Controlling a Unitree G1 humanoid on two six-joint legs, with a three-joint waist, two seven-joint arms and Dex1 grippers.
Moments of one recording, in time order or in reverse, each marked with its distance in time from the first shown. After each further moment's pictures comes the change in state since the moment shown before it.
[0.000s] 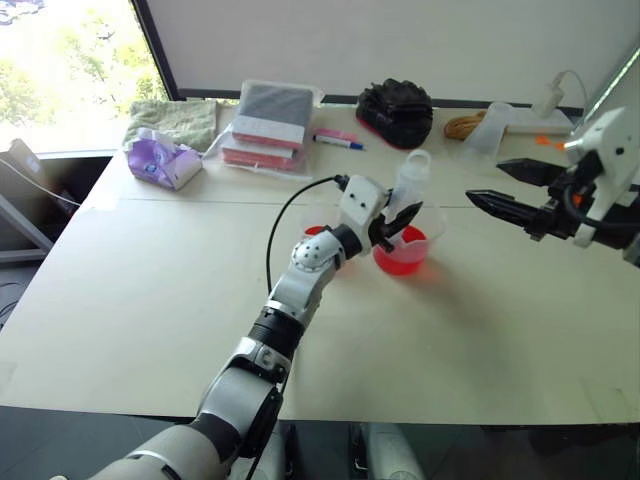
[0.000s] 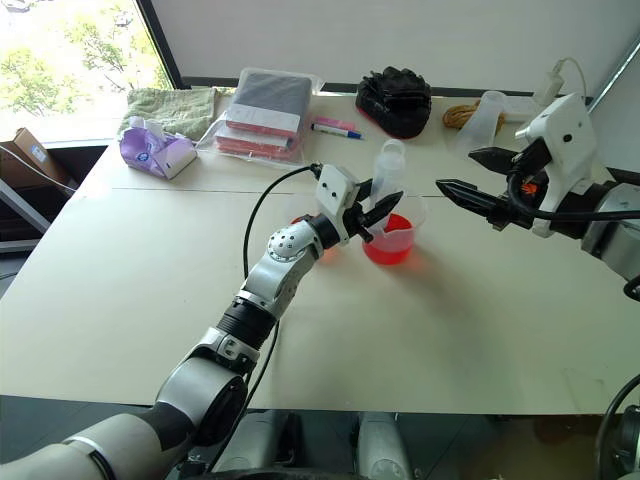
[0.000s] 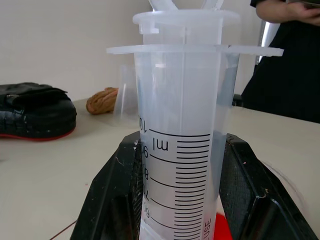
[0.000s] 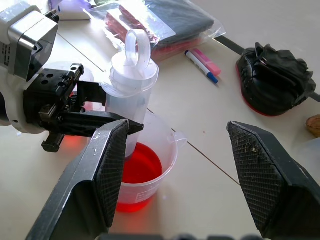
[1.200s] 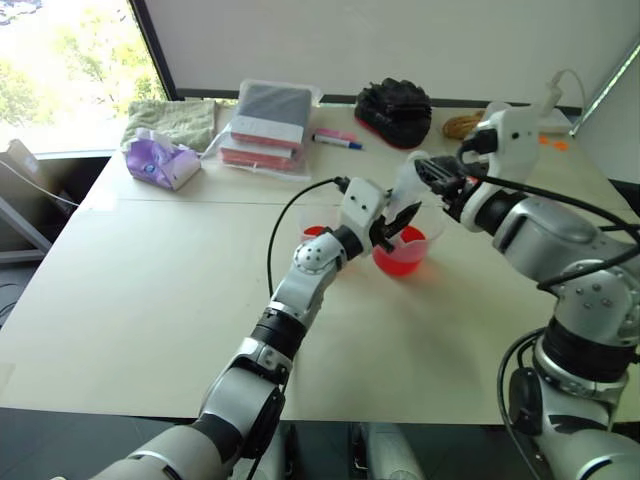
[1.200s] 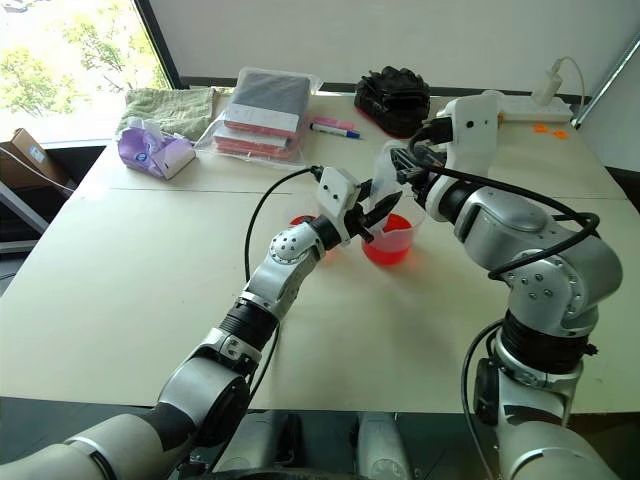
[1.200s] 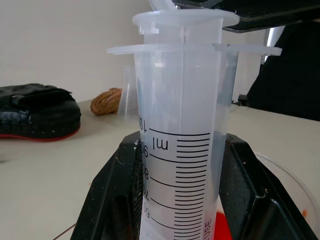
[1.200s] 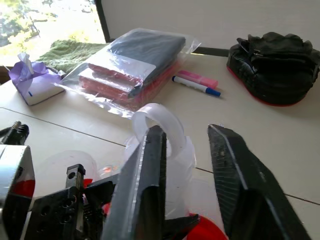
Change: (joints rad) left arm -0.001 -0.011 0.006 0.034 0.026 -0.040 0.015; right arm -0.265 0.612 0.127 -0.102 0.041 0.311 -0.746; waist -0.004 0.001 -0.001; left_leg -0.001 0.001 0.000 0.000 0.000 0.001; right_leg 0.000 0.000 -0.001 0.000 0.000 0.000
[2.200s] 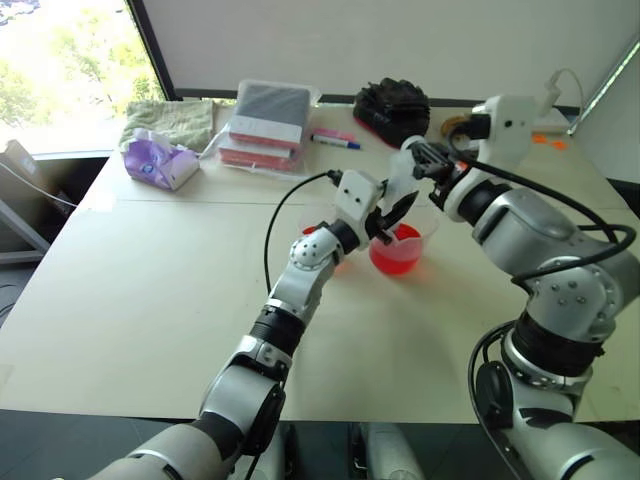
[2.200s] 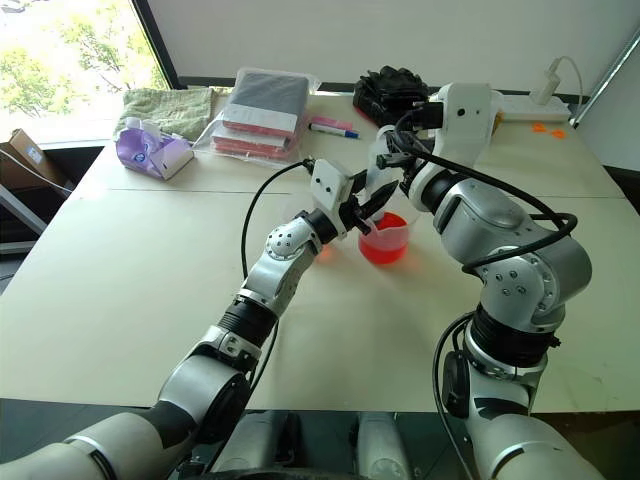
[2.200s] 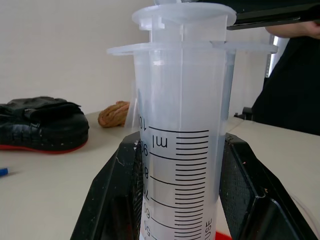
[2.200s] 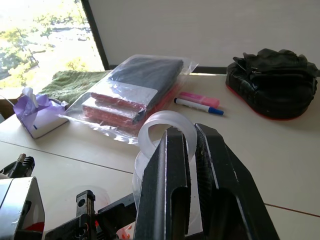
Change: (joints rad) left arm -0.014 -0.003 0.022 -0.003 -0.008 -0.028 -0.003; right arm -0.058 0.098 -0.025 0.008 -0.056 -0.016 -0.043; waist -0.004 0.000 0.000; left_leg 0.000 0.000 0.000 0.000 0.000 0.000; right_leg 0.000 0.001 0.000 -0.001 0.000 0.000
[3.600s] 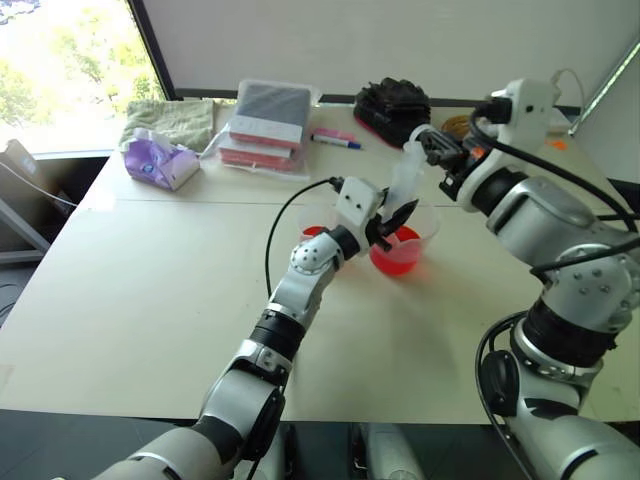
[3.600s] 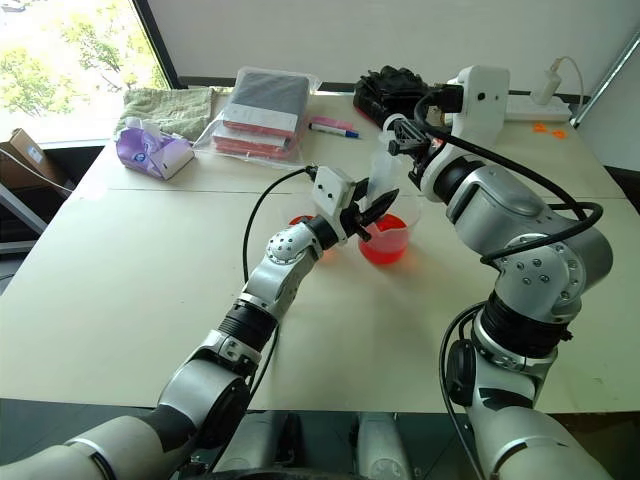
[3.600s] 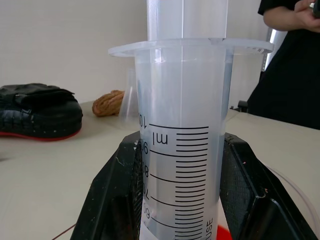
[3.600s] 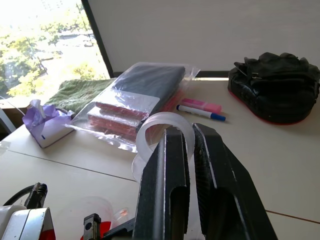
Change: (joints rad) left arm 0.027 -0.003 -0.011 -0.004 0.000 0.028 -0.015; right arm -0.039 -0.042 -0.063 0.037 0.082 0.042 0.007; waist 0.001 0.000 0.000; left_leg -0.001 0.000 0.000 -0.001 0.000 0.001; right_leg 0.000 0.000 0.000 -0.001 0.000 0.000
